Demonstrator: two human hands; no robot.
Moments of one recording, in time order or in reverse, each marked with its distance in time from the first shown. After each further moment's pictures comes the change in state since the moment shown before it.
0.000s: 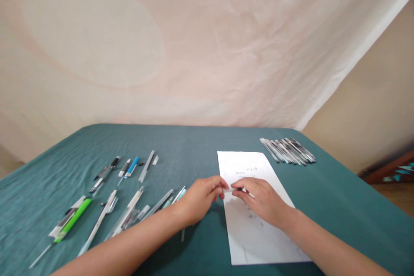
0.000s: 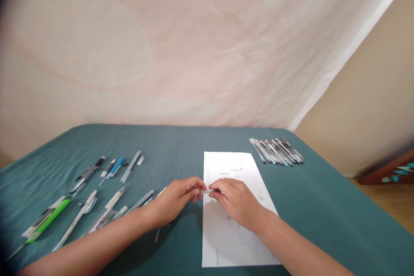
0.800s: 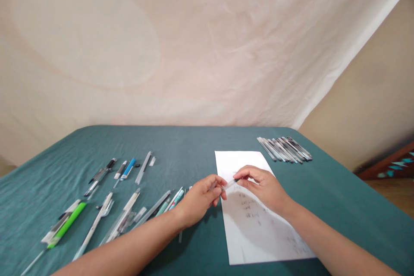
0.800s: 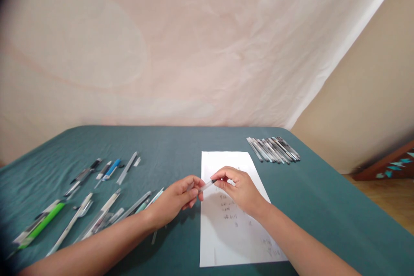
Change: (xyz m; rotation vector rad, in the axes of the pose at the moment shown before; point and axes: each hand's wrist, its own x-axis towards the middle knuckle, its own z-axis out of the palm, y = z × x) left_hand 0.003 -0.010 0.016 -0.511 -0.020 -0.136; right_hand 0.008 0.010 -0.016 0.405 0.084 0.262
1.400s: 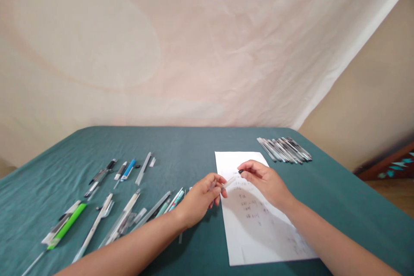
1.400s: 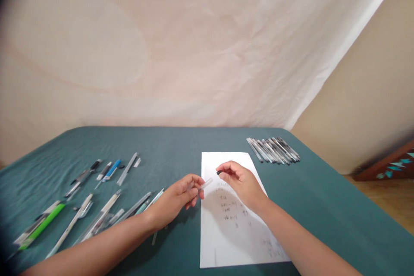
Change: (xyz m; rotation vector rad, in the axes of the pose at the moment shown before) left_hand 0.002 -0.004 0.001 -0.069 0.023 0.039; right_hand 0.003 0.012 -0.003 0.199 0.067 0.179
